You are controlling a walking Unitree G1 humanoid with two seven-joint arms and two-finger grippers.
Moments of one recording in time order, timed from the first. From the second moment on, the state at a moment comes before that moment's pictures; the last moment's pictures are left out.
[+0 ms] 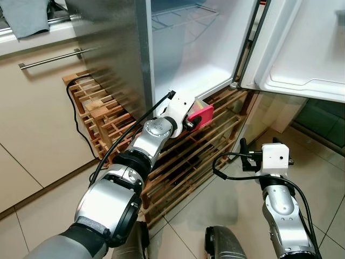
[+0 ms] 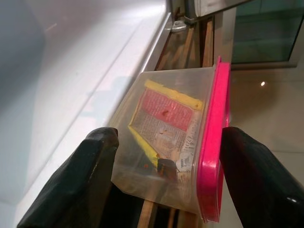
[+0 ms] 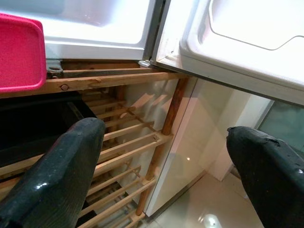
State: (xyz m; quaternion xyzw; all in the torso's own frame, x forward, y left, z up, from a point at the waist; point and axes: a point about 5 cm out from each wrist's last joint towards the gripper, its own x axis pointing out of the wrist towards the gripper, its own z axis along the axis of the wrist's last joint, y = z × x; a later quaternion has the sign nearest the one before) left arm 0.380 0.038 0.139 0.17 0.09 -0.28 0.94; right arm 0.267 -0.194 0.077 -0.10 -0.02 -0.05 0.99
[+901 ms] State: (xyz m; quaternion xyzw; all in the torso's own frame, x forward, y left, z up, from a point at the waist) left arm 0.379 0.035 0.144 0.16 0.06 -0.28 0.94; right arm 0.267 -0.193 0.076 -0.10 -0.01 -0.05 0.99
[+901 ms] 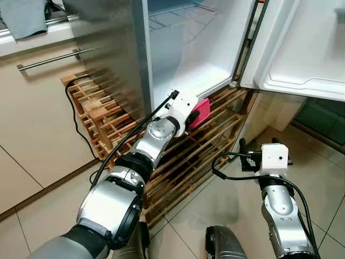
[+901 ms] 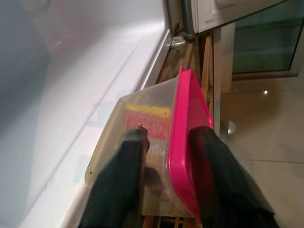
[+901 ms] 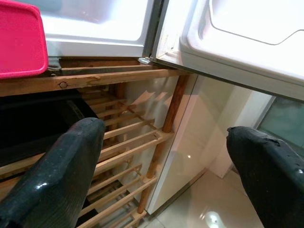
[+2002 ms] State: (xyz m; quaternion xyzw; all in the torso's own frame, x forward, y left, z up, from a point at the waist) left arm 0.387 0.038 0.167 -0.07 0.04 -0.25 0.96; right arm 0.272 -0.197 0.071 -0.11 0.00 -0.04 0.99
